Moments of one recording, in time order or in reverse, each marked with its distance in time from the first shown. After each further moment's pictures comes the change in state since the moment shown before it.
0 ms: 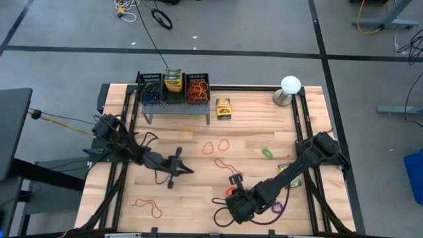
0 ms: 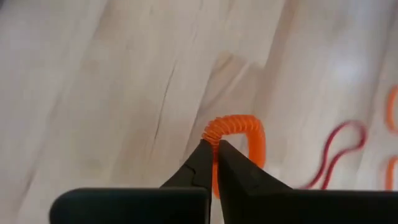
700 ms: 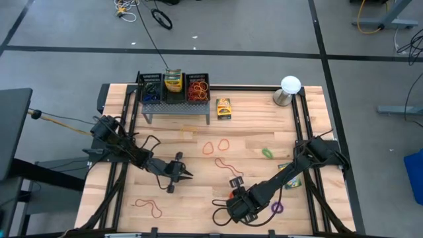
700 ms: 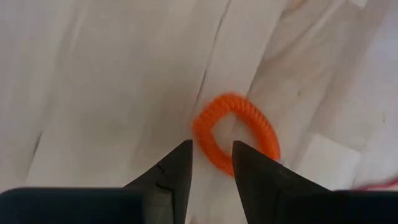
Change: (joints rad) left arm -0.055 -0.002 0.058 -0.226 -0.062 -0.134; right arm -0.003 0.091 0.000 -0.053 -0.172 0.001
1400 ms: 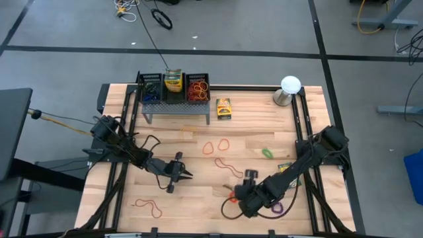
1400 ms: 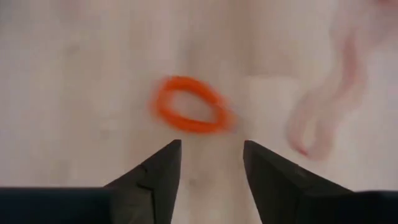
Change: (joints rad) left arm -0.001 0.000 -0.008 0.019 0.011 0.010; right arm 0.010 -0.204 -0.154 0.039 0.072 0.416
